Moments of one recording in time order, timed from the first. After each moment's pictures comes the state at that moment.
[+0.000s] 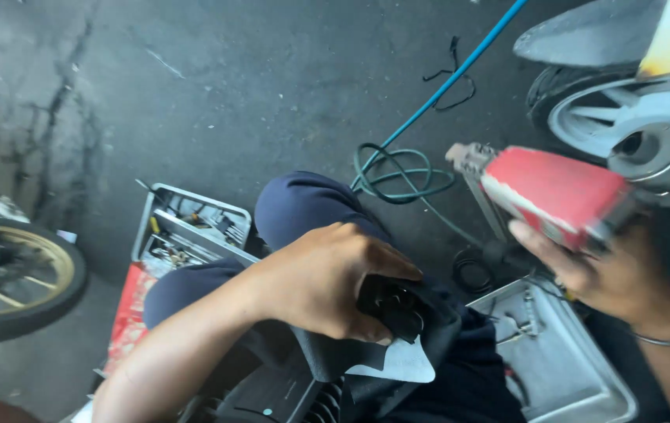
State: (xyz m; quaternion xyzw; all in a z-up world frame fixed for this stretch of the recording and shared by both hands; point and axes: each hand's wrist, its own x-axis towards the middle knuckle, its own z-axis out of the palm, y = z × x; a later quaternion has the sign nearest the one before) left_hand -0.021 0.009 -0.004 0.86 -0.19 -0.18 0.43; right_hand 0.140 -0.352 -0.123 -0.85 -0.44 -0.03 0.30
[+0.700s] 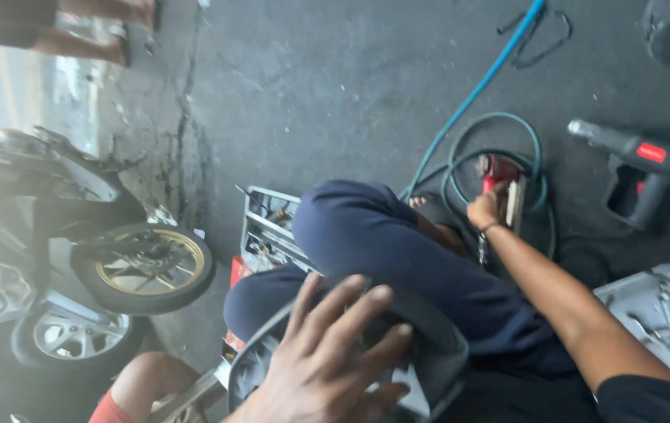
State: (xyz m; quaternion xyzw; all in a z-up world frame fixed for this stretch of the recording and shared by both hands) left_hand -0.106 -0.060 0.023 0.98 -0.13 -0.04 0.11; right_hand 0.053 -0.238 -0.769 -0.97 0.00 0.10 0.21
